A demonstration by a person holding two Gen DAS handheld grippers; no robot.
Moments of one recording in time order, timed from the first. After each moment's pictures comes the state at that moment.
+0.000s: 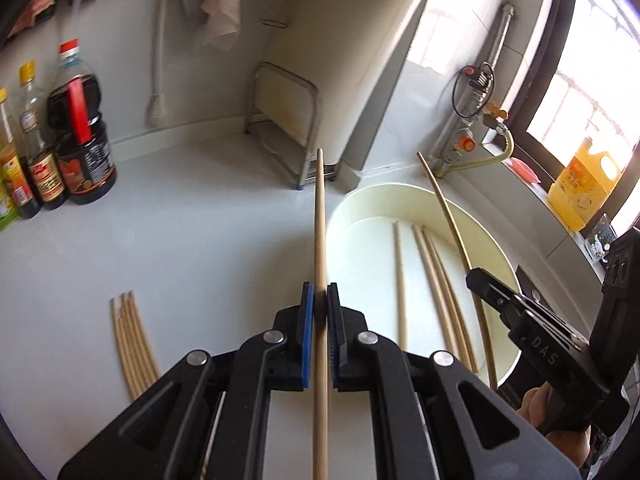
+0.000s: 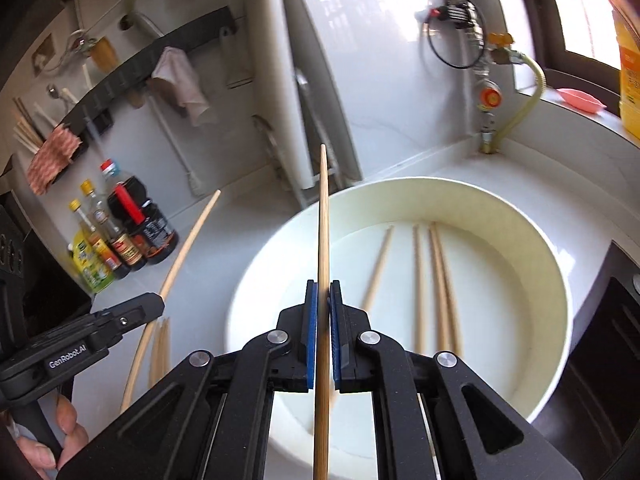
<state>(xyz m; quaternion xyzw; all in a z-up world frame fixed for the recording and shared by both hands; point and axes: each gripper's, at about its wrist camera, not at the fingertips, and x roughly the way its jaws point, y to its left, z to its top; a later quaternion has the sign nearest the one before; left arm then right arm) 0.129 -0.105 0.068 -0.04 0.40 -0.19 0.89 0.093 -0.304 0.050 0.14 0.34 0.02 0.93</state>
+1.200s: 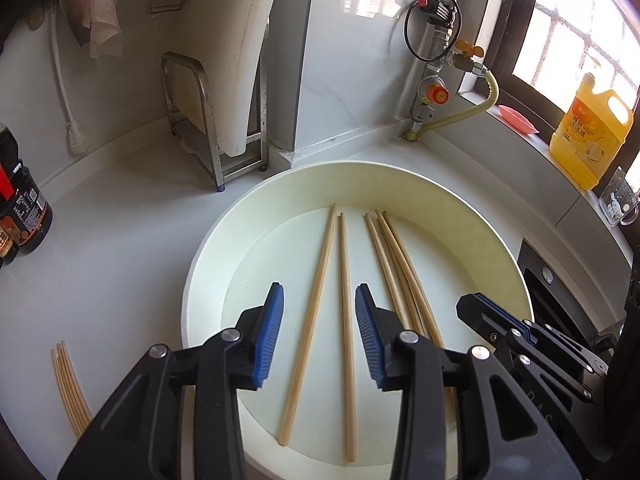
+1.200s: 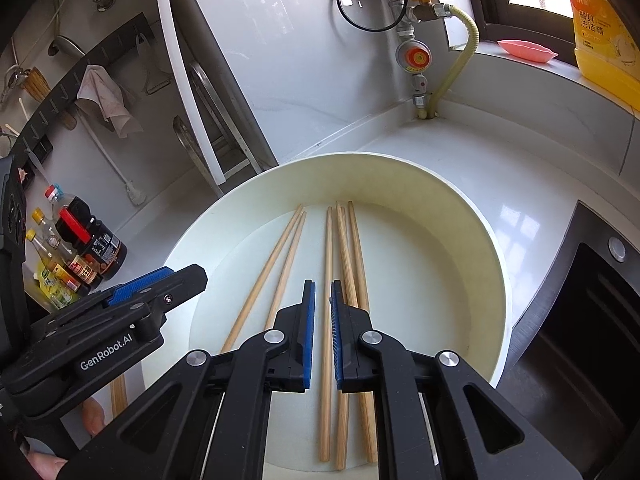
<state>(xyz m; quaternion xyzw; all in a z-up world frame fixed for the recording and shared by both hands) 0.168 -0.209 0.042 0.03 0.43 -0.21 0.88 0.099 -0.362 0.024 0.18 0.37 -0.05 0.91</state>
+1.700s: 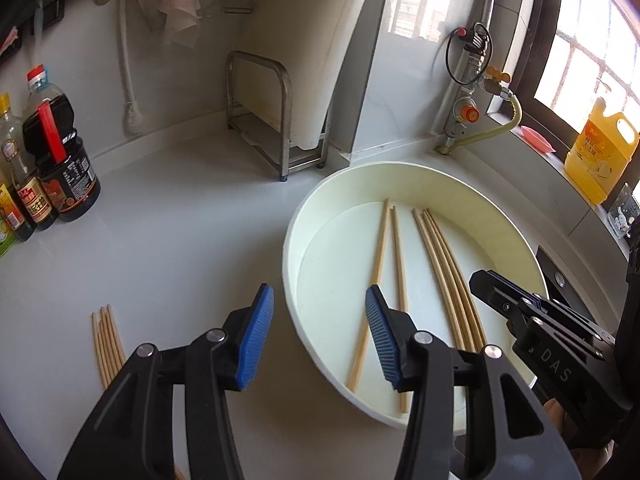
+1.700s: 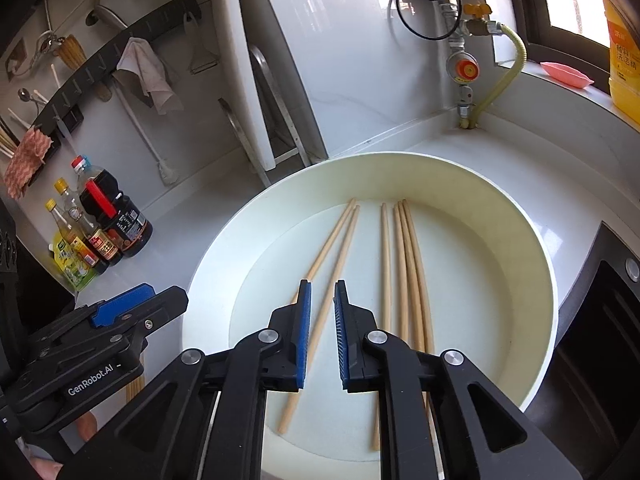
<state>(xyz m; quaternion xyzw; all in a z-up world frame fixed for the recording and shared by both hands) 0.138 -0.141 0.048 0.00 0.41 -0.16 0.90 0.102 -0.320 0.033 0.14 0.37 0.00 0.92</state>
